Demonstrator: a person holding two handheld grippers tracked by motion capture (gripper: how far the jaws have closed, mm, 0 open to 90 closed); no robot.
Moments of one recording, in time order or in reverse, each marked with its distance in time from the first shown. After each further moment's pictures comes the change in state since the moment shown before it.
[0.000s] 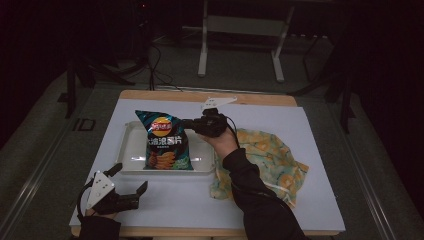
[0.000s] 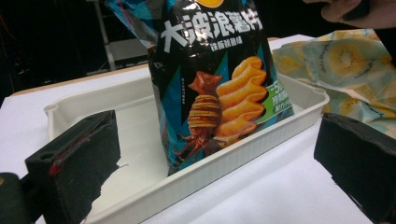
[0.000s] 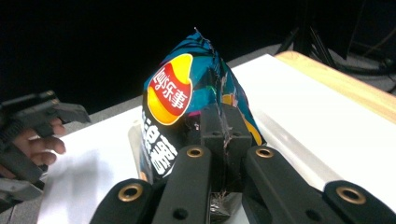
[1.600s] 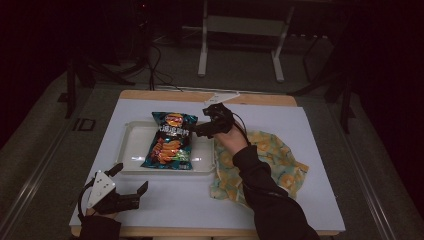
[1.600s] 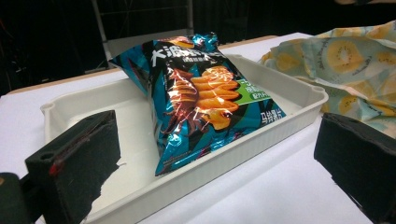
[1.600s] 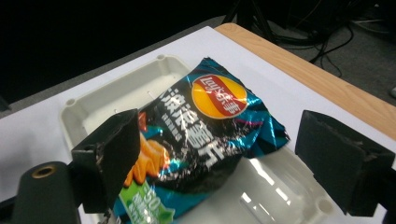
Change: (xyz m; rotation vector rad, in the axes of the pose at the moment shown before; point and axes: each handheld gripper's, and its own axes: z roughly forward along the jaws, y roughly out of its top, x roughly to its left) left arm 0.000 0.000 0.001 0.006 -0.007 -0.006; right arm -0.003 0.009 -0.018 0.122 -0.243 -0.010
